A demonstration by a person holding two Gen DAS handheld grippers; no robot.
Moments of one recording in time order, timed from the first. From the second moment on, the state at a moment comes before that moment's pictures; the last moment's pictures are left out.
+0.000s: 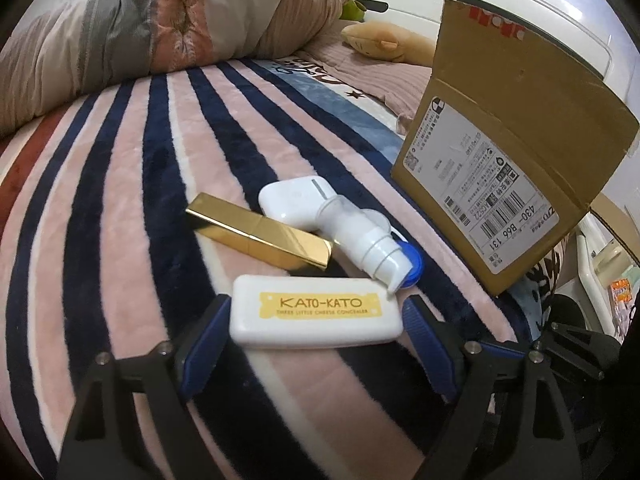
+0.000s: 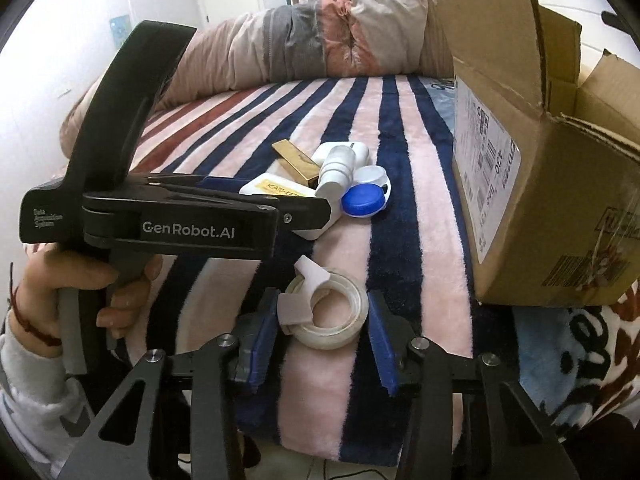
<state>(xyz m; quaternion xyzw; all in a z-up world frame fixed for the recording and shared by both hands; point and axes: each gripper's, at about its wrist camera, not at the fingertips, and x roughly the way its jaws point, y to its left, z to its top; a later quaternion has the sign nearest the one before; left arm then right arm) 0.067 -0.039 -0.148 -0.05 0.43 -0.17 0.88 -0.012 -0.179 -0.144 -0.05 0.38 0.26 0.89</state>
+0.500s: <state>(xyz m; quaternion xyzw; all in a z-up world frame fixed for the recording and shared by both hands) 0.050 -0.023 -0.141 -0.07 0.44 -0.19 0.88 -0.014 -0.167 -0.132 -0.06 0.37 0.27 0.89</state>
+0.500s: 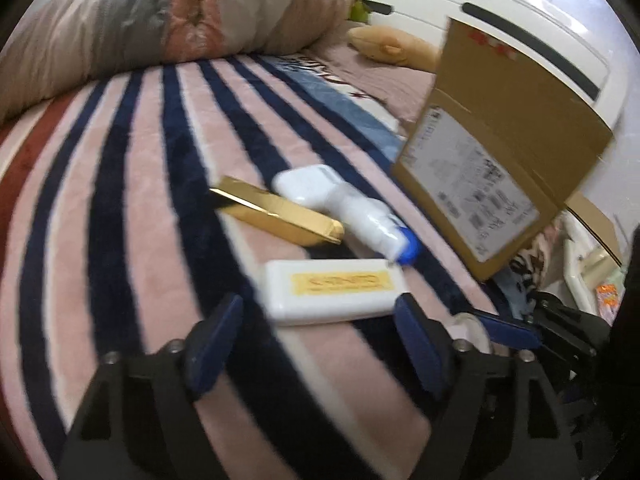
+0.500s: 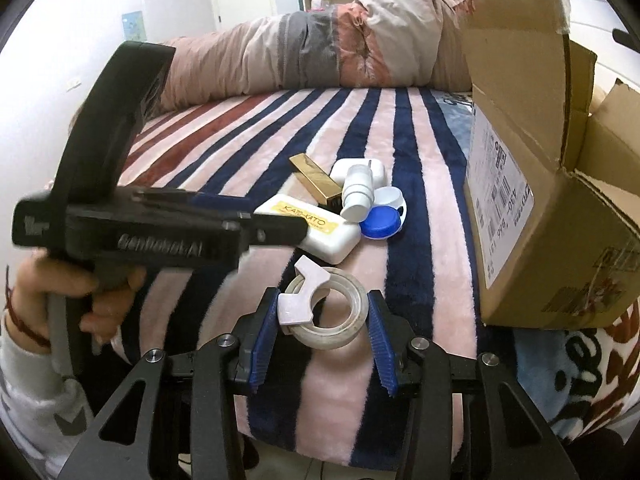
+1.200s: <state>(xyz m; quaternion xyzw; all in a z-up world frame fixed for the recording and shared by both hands) 0.058 -0.049 -0.148 -0.02 0.44 -0.13 0.89 -0.014 -0.192 -0.142 -0.07 0.35 0.22 0.91</state>
